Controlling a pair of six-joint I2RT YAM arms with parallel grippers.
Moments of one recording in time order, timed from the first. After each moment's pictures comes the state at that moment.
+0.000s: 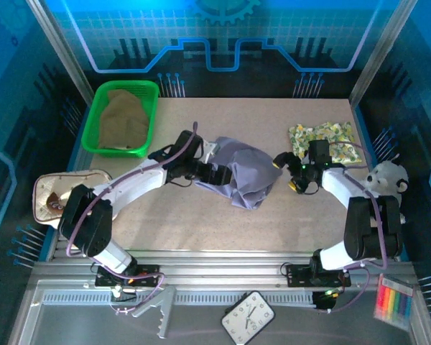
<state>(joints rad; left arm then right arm) -0.56 1.57 1.10 -0.42 0.41 -0.37 0.01 1.45 0.80 -0.35 -0.41 0.89</state>
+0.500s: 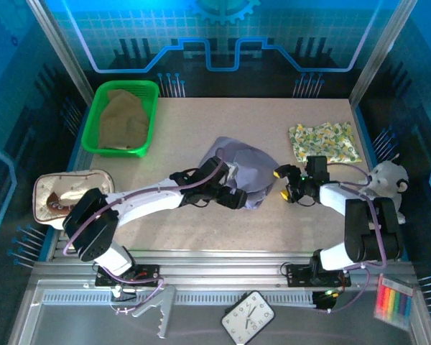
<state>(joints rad) -0.83 1.58 1.03 -0.34 0.08 -0.45 0.02 1.47 0.59 -0.03 -0.48 1.19</state>
